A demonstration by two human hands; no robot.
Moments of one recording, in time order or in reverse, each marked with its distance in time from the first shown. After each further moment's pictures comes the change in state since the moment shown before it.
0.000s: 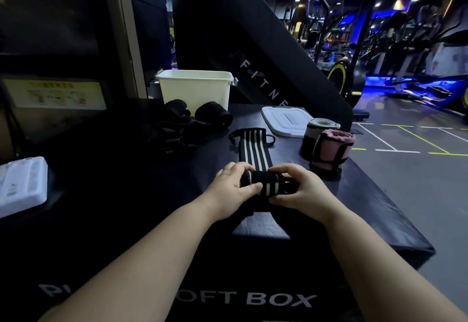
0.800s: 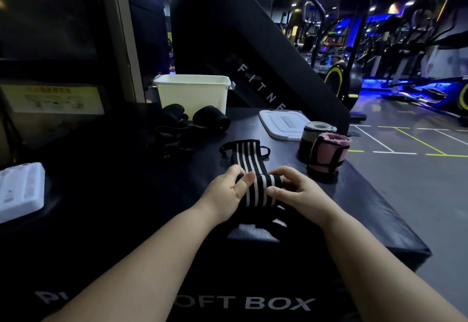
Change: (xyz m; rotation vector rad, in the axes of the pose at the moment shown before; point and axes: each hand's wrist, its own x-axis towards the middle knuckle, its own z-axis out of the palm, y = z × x) left_hand -0.001 0.007 -0.002 -0.090 0.065 -0.017; right_hand -0.002 -0.005 0.003 0.316 -0.093 0.083
